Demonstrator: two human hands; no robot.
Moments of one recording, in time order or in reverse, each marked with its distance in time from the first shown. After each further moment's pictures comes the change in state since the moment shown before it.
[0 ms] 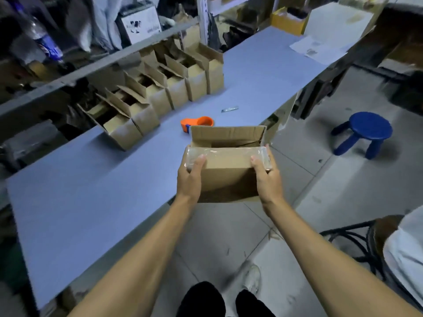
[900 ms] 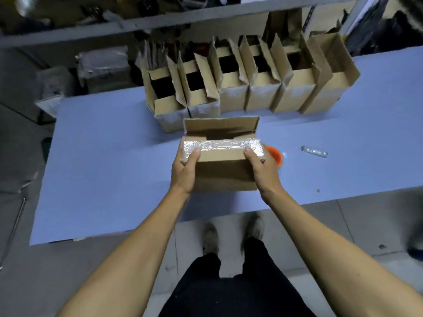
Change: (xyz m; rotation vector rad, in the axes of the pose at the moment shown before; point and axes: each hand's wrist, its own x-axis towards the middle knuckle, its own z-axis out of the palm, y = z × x) left_hand 0.220 -0.021 -0.064 -0.124 0.513 -0.174; right_hand 0.261 -0.012 0.214 -0.275 -0.694 0.051
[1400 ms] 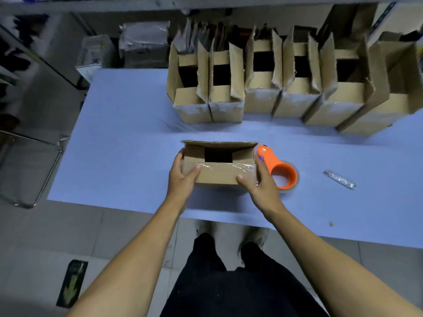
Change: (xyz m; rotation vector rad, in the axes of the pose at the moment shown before) left_hand 0.004 -0.029 0.005 0.052 0.279 -0.079; right_hand 0.045 0.031 -0.011 -0.171 -0.398 -0.041
